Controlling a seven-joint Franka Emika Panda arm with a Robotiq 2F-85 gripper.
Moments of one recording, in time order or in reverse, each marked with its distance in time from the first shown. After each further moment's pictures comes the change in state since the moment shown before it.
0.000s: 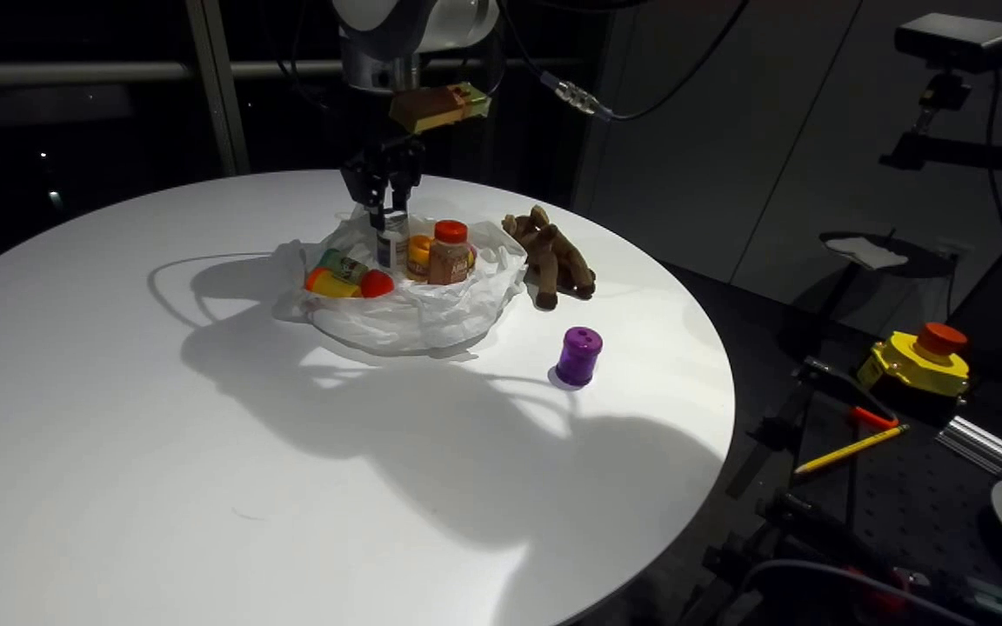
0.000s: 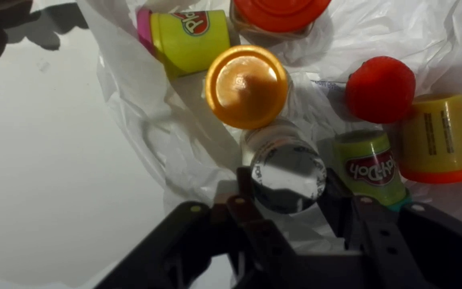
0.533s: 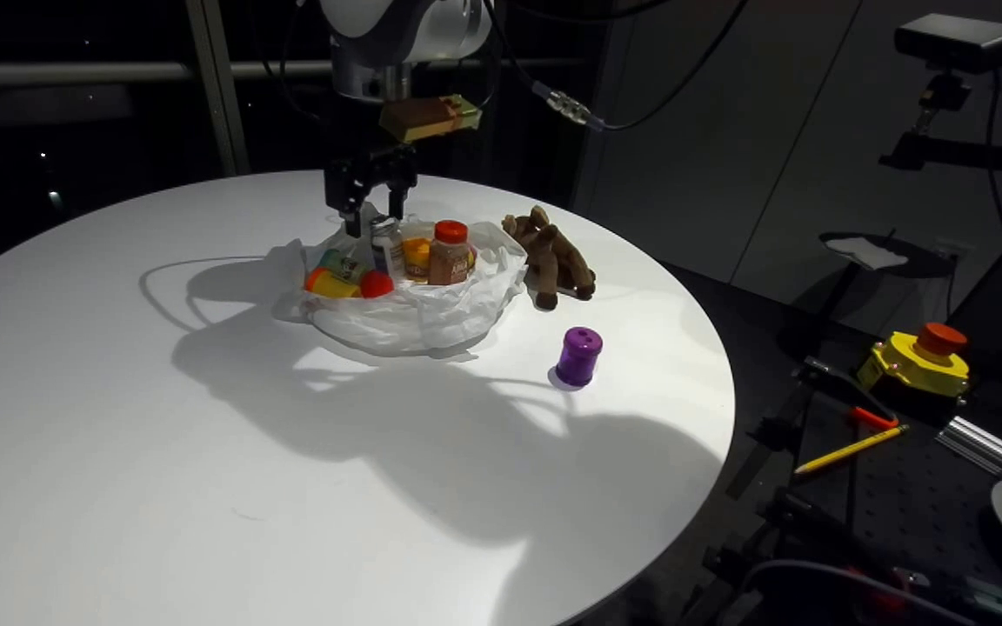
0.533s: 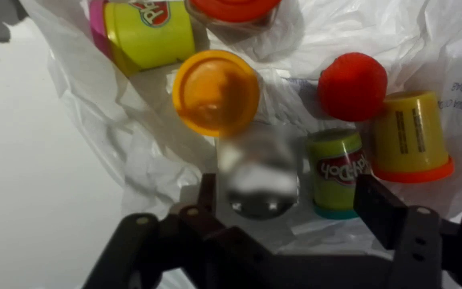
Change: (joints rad) arm 0.001 0.022 0.027 0.017 0.022 0.019 -0.011
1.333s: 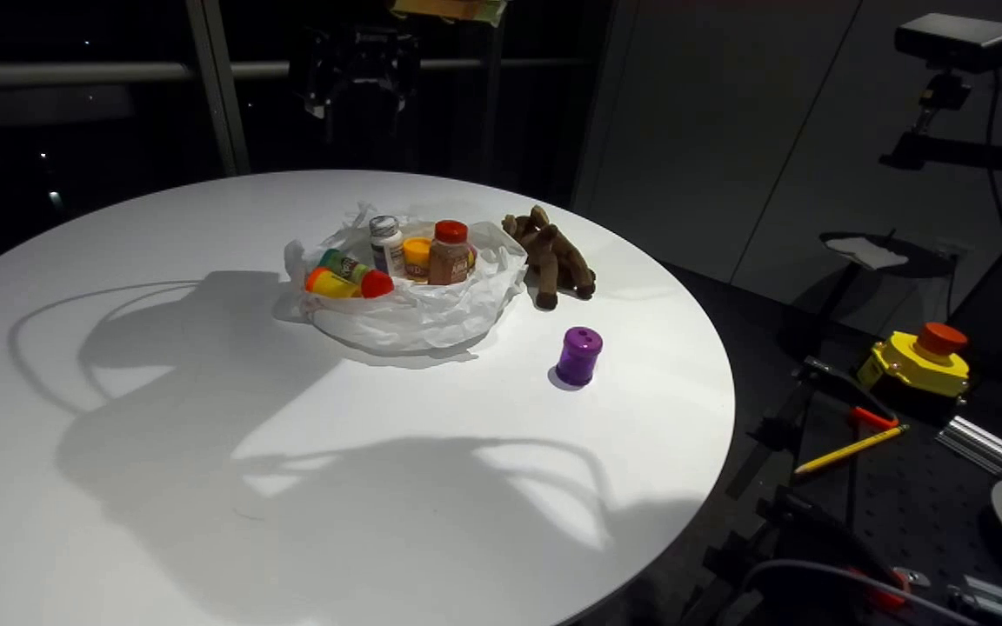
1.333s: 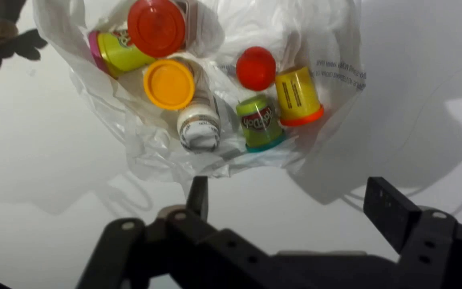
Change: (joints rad) arm 0.058 -0.411 -0.002 -0.414 0.005 0.137 0.165
